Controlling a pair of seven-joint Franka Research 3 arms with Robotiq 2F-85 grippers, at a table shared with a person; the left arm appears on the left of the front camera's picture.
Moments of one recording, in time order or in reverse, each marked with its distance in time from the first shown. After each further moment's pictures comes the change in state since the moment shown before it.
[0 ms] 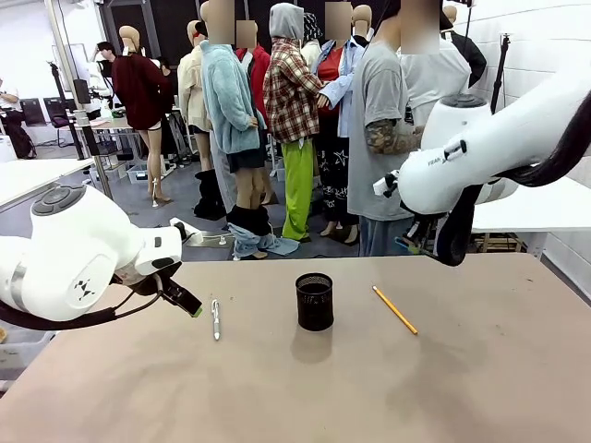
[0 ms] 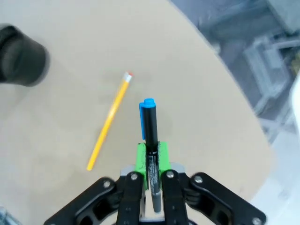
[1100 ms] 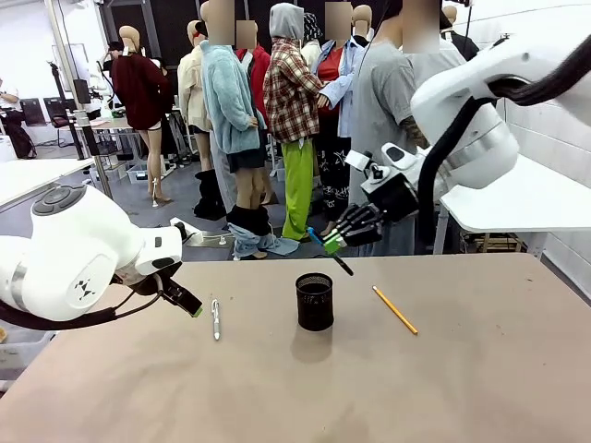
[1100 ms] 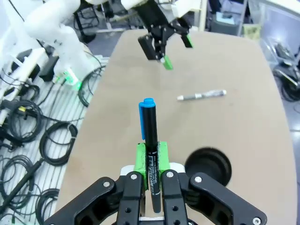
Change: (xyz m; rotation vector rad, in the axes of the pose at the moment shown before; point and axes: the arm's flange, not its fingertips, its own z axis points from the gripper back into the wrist) left arm 0.000 0.000 0.000 0.000 0.000 0.000; right arm 0.033 0.065 0.009 0.799 -0.698 0.511
